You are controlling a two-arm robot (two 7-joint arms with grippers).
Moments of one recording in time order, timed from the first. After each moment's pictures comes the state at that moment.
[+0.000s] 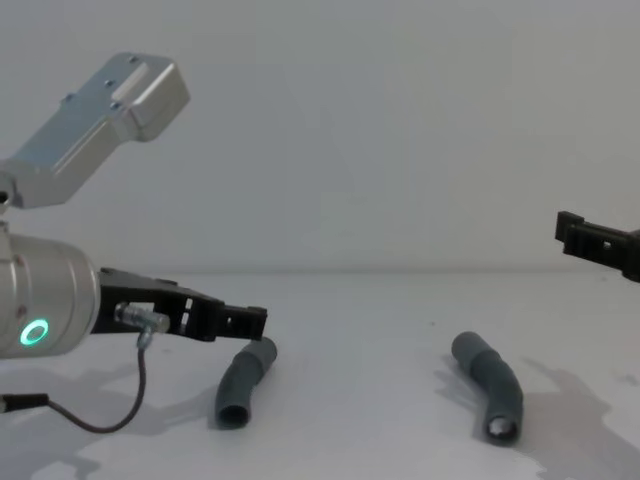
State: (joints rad) left arm -0.21 0.39 0.41 -1.80 -0.30 0.57 -0.03; right arm -0.01 0.34 -0.23 -1.77 0.29 0.03 0.07
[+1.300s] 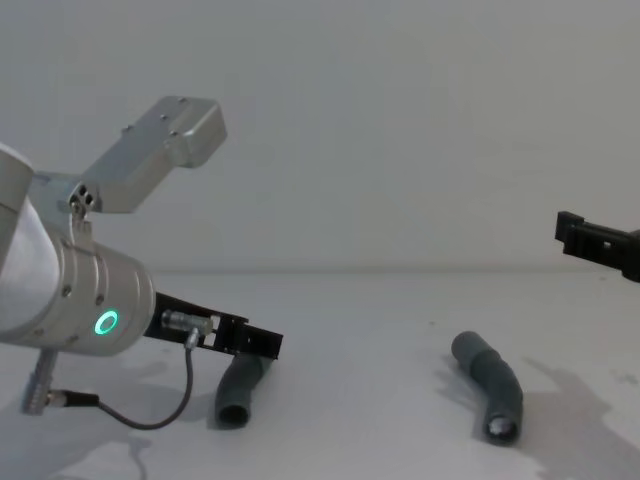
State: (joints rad) left arm -0.31 0.25 0.42 -1.68 -0.29 0.75 0.03; right arm -0.01 0.34 -0.23 -1.77 0.29 0.03 0.07
